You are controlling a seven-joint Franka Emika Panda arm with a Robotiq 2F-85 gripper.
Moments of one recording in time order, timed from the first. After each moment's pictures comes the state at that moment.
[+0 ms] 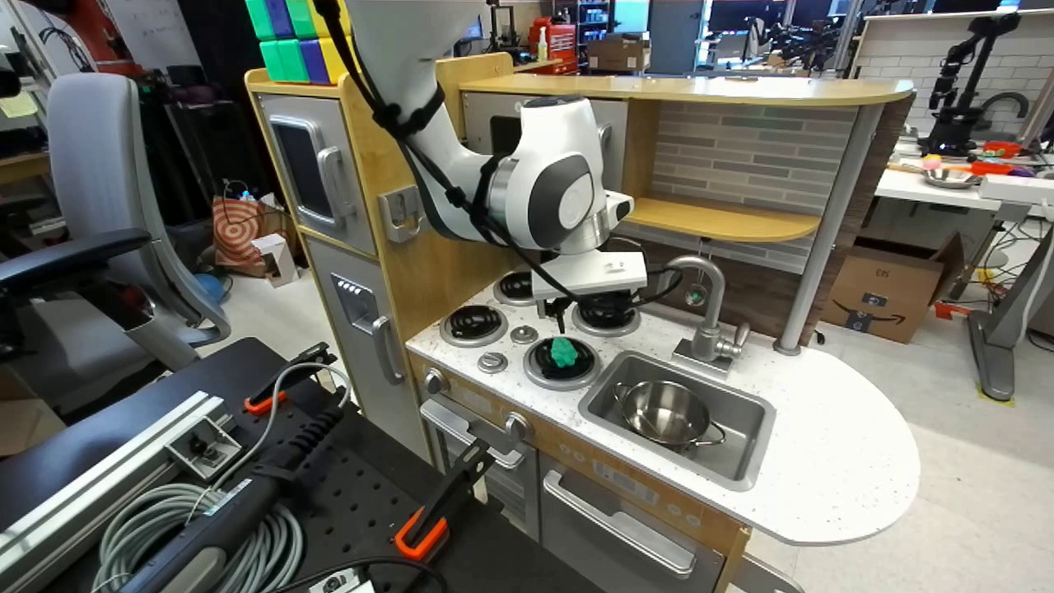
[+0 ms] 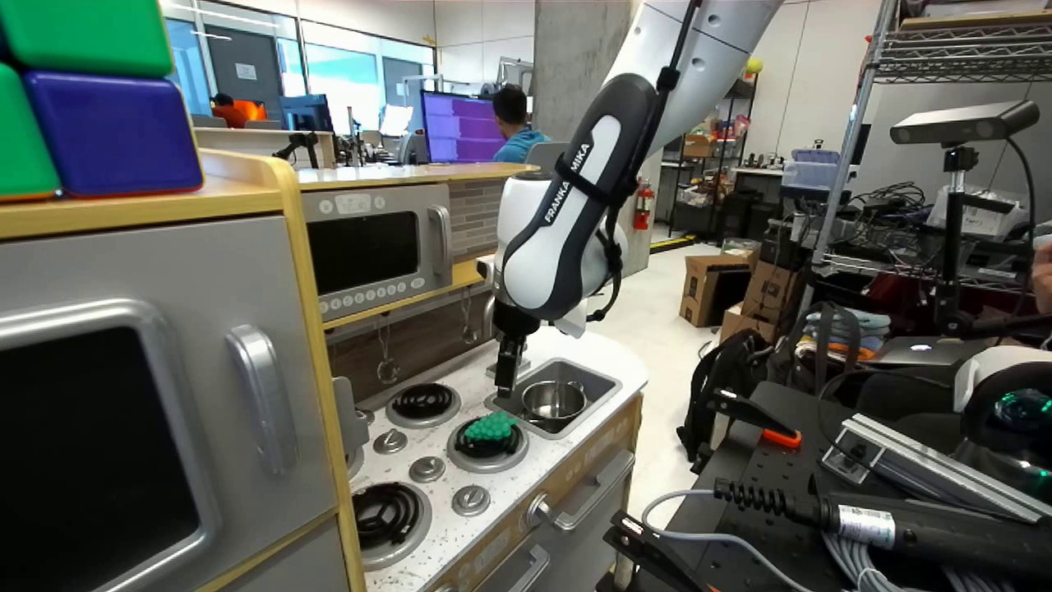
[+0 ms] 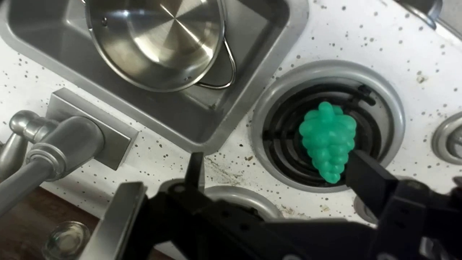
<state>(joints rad) -0.07 0.90 -0.01 -1.79 -0.22 2.89 -0.50</state>
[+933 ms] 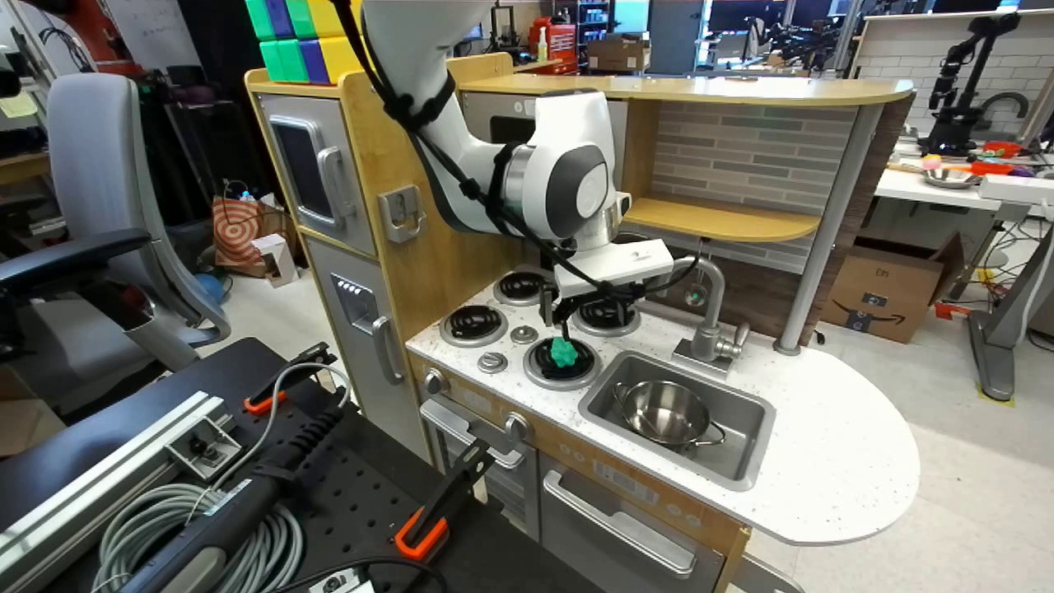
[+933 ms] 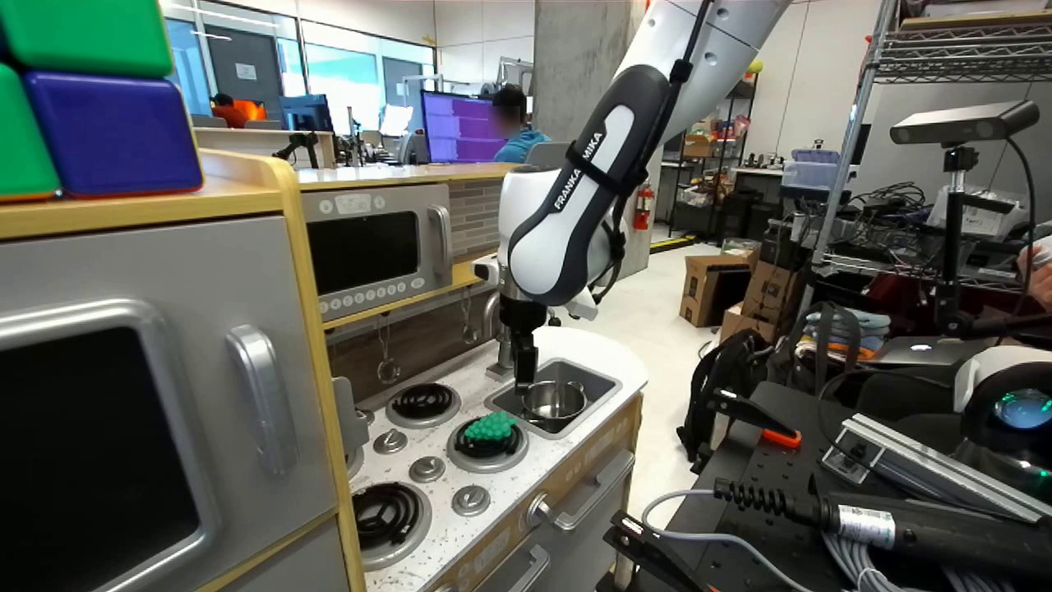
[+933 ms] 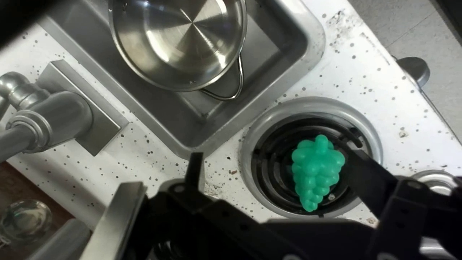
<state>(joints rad) -0.15 0.89 0.06 -1.76 -0.30 2.78 -0.72</state>
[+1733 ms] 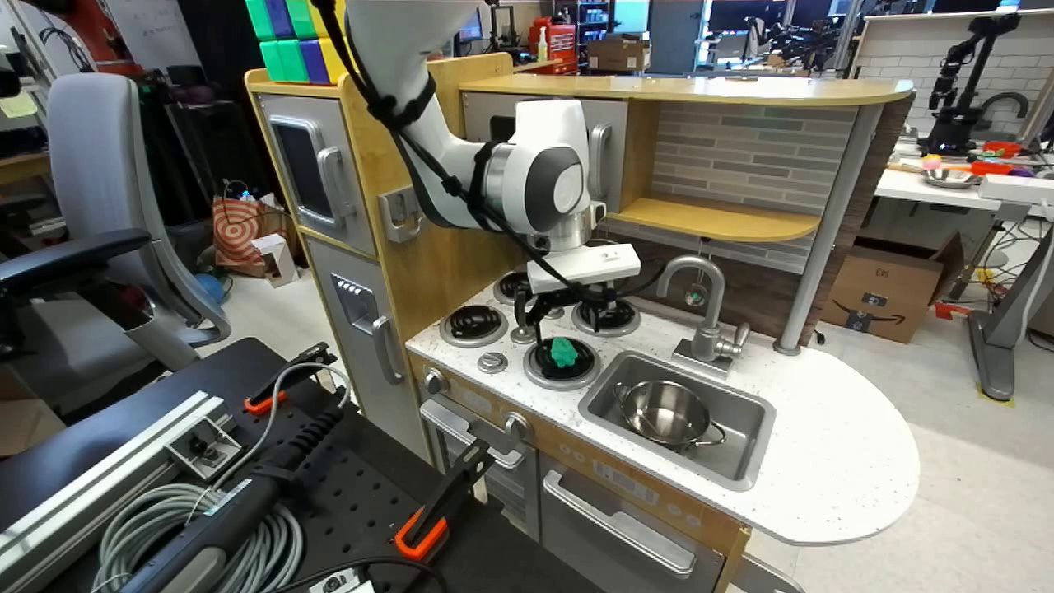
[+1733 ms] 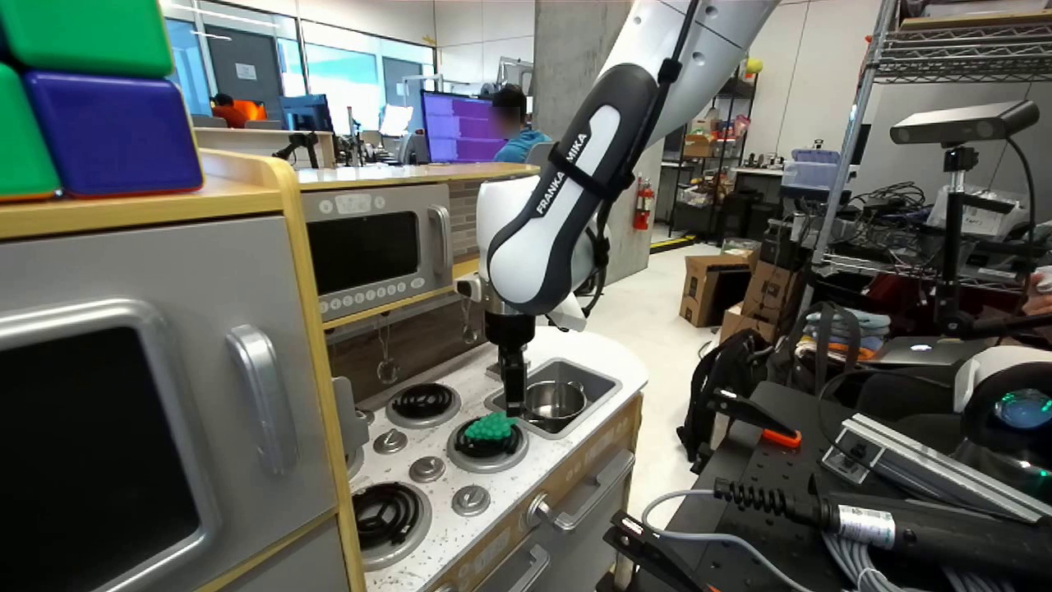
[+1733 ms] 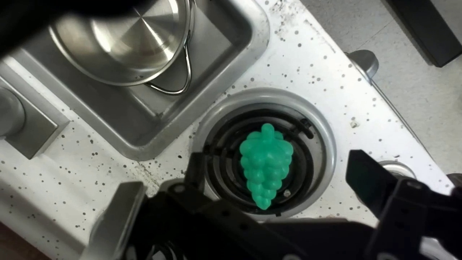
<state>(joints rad) -0.11 0.90 0.07 -1.75 -0.30 2.68 -0.66</state>
